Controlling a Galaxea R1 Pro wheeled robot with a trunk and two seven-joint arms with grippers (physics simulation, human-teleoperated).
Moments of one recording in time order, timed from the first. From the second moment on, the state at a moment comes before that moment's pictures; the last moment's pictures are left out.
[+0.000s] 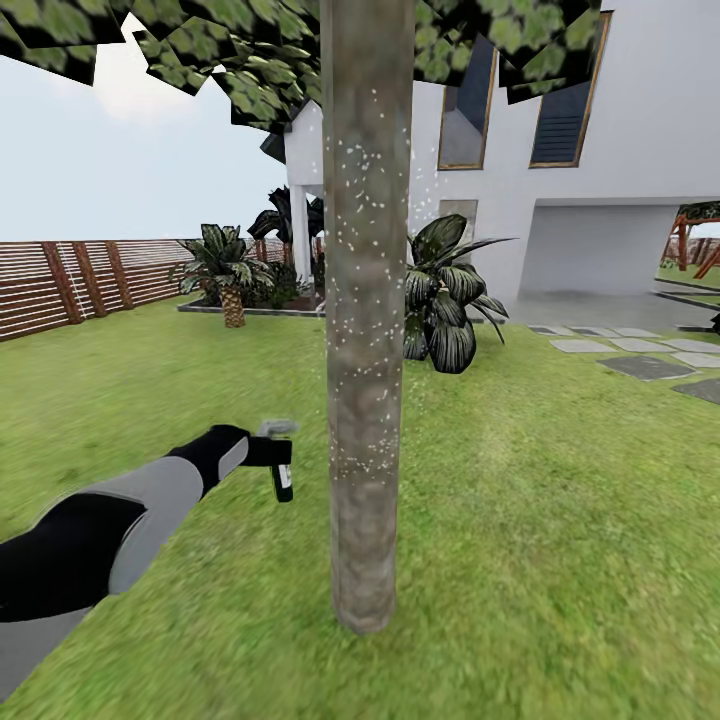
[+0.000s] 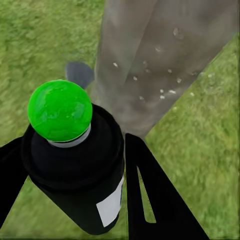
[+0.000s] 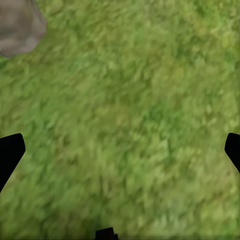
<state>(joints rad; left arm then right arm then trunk) -1.25 0.00 -0.23 -0.03 0.23 0.41 -0.29 -0.40 -0.10 0.00 0.06 -0.16 -0.34 -0.02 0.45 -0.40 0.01</state>
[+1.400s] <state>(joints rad) -1.10 -0.06 -0.23 -0.05 0.23 0.17 -0.27 -0.40 -0.10 0.00 0.06 -0.16 -0.34 -0.01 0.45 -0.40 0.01</state>
